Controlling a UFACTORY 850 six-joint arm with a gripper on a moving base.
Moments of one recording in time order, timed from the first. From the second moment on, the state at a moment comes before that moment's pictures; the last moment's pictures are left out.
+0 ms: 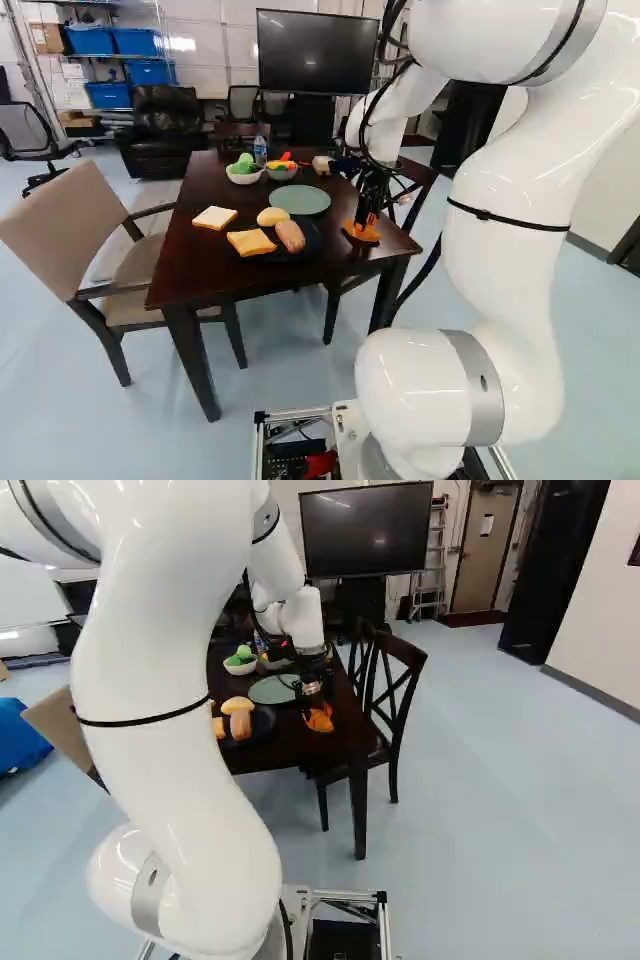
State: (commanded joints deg) arm -8.3 -16.0 -61.3 0.0 -41.5 -47.7
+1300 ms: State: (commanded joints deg) arm -5.9 -14.8 -70.5 2.7 -45.2 -47.7
